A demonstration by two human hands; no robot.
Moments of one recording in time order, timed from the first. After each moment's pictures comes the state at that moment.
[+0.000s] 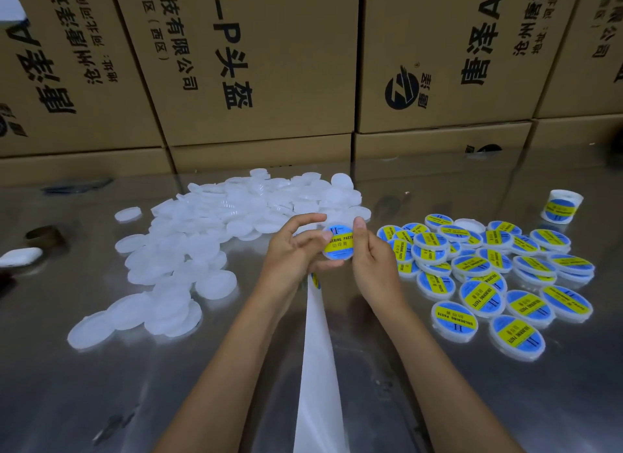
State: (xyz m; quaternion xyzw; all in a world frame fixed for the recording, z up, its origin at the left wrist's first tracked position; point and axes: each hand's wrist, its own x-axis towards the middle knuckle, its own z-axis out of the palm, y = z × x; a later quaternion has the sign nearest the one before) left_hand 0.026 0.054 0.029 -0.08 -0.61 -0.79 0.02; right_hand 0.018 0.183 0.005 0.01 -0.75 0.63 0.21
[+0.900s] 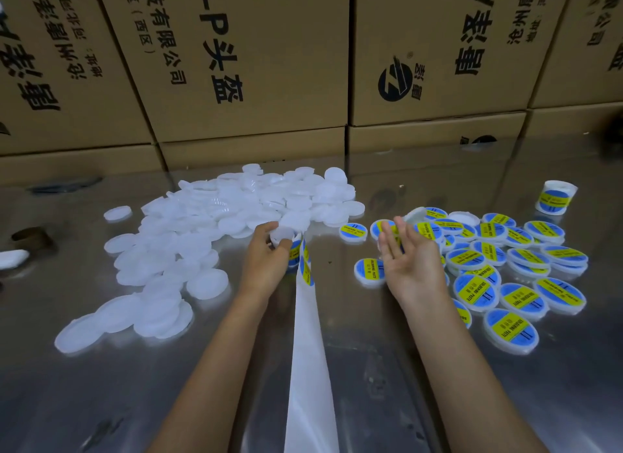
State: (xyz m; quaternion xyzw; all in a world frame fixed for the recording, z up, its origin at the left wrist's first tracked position) left_hand 0.000 0.035 0.006 0.08 -0.78 -0.60 0.11; right_hand 0.016 0.235 0.013 -0.13 -0.25 0.95 0.10
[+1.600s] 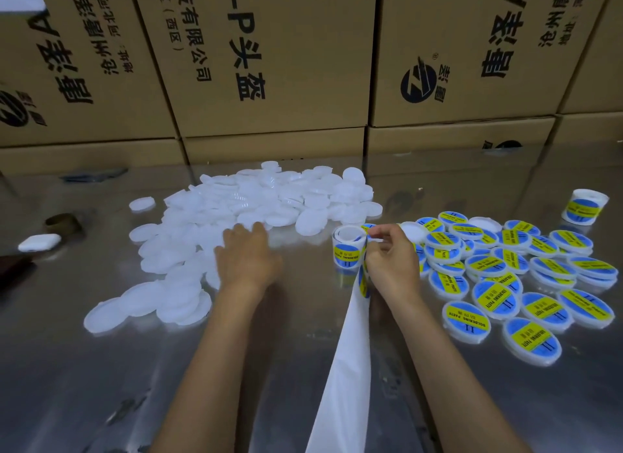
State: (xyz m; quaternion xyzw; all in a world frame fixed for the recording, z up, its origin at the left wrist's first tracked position) left_hand 0.014 -0.003 0.028 0.12 -0.97 -0.17 0.10; right_hand 0.016 0.193 0.004 -0.09 -0.78 0.60 0.19
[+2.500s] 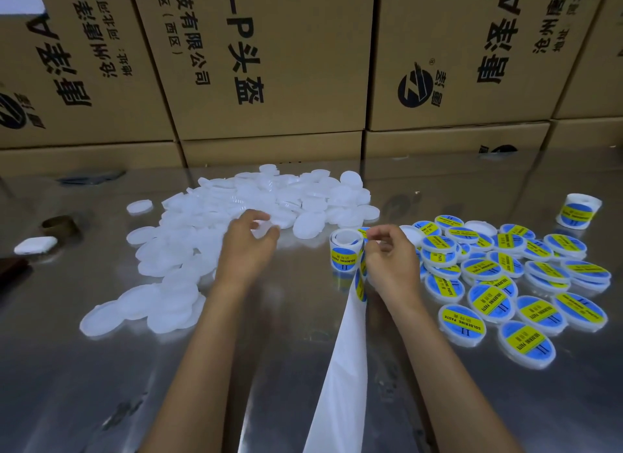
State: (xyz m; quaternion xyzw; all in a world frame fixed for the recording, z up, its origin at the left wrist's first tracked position) left_hand 0.015 -0.008 0.038 0.11 -0.86 -0.47 0.17; right_hand 0.018 0.197 0.008 -0.07 -0.76 0.61 0.21
